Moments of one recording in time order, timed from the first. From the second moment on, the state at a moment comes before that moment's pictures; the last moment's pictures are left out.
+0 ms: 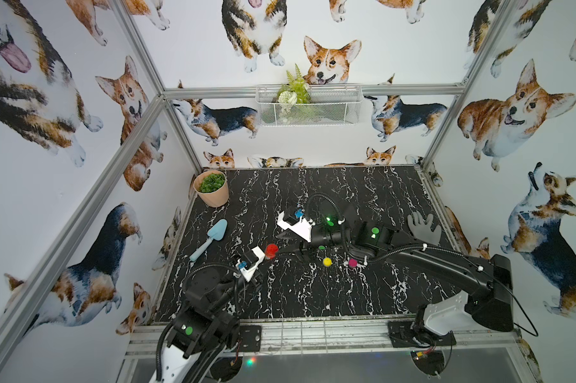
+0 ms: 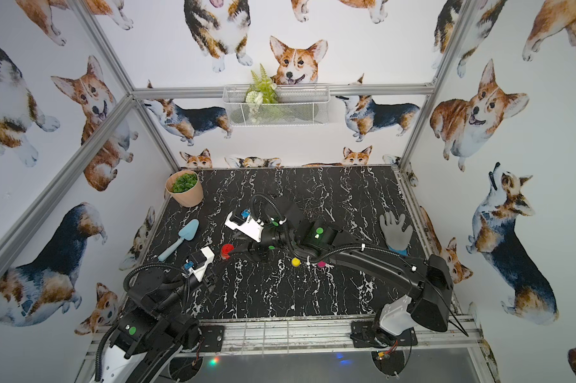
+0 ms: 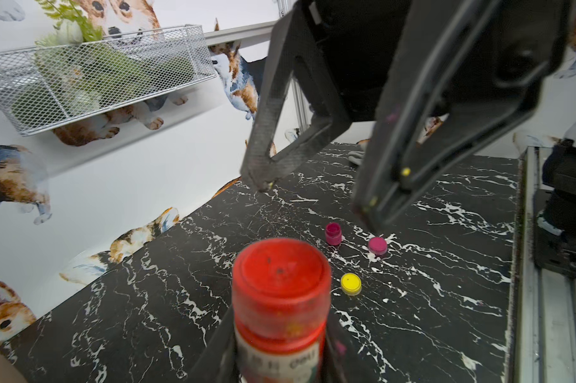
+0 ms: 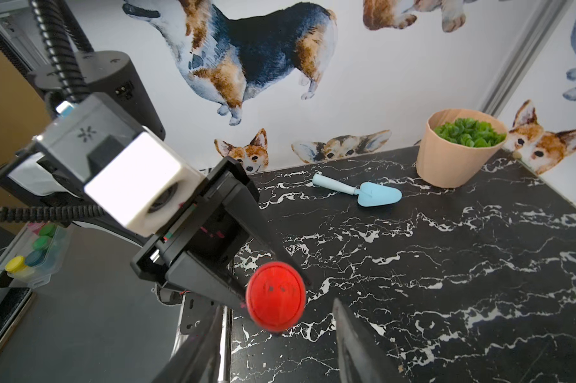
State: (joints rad) left arm -0.49 0.17 0.44 -0.33 0.37 0.24; right arm 1.11 1.47 1.37 -0.29 -0.43 -0.08
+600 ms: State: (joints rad) left arm -0.49 0.17 0.43 -0.32 0.40 0.23; right arm 1.11 1.53 1.40 -0.29 -0.50 -0.10
